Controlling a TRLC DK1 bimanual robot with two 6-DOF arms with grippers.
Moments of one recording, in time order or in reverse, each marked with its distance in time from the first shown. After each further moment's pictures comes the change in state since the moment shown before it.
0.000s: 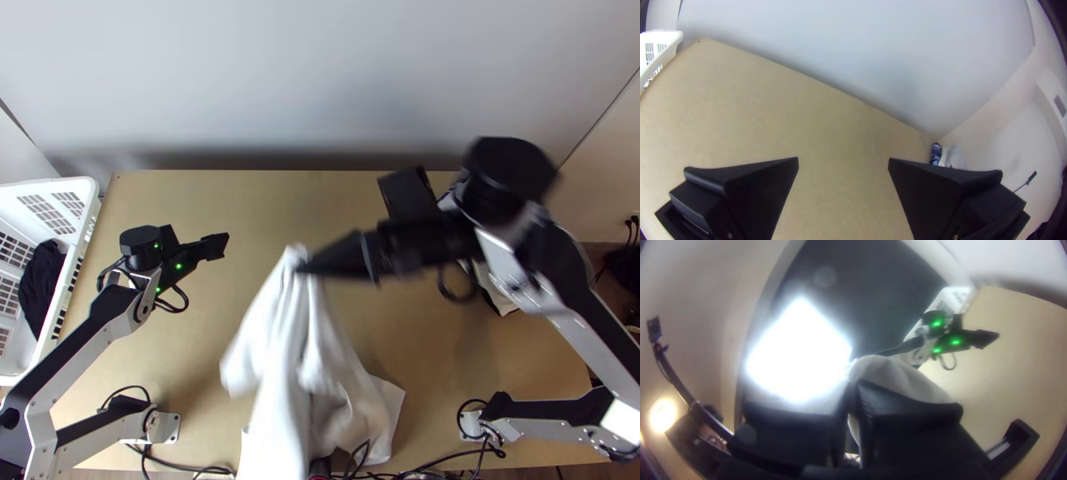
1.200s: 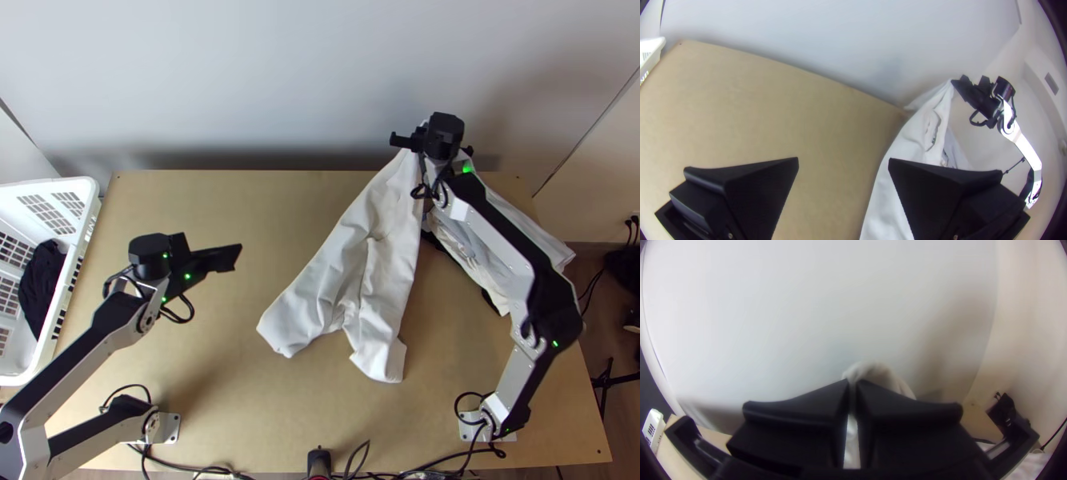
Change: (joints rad) left arm -0.100 -0.058 -0.020 -0.044 0.012 0.027; right arm -0.479 0.516 -0.118 0.487 1.391 -0.659
